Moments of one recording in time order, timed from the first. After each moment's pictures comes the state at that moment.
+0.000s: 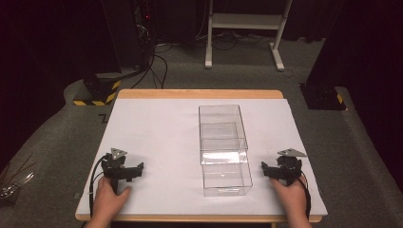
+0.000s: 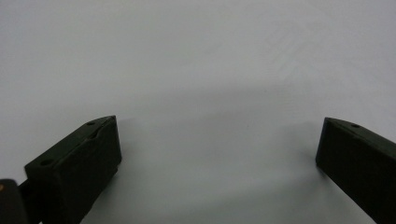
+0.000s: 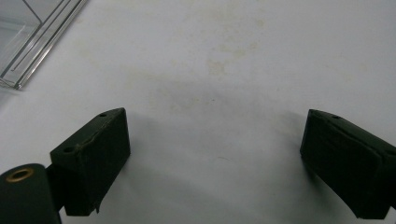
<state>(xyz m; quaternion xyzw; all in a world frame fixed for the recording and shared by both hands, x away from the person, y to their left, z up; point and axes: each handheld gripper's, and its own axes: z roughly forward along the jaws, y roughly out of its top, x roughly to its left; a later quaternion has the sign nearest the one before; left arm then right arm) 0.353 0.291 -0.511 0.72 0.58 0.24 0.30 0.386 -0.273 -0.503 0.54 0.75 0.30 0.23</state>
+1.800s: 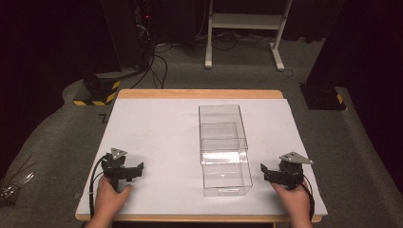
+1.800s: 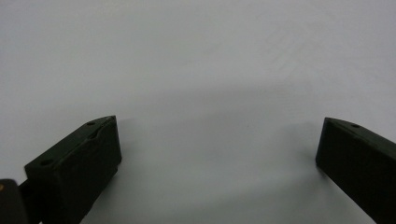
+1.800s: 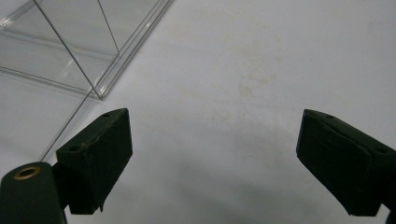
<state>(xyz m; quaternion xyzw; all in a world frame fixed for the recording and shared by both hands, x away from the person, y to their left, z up) 0.353 0.292 -0.510 0.72 0.58 0.24 0.29 0.357 -0.266 -0.479 0.50 0.75 0.35 0.24</state>
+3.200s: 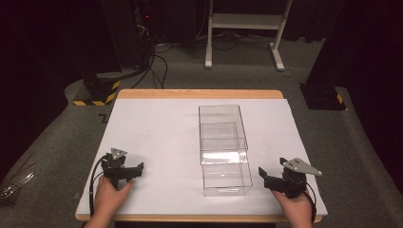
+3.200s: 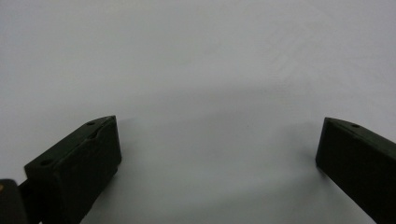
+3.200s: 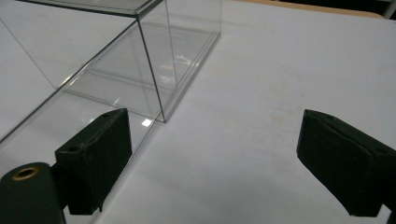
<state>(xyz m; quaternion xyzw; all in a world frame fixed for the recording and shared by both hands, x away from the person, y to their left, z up) 0.353 0.292 -0.511 0.72 0.58 0.24 0.30 0.322 -0.257 -0.454 0.47 0.74 0.42 0.24</state>
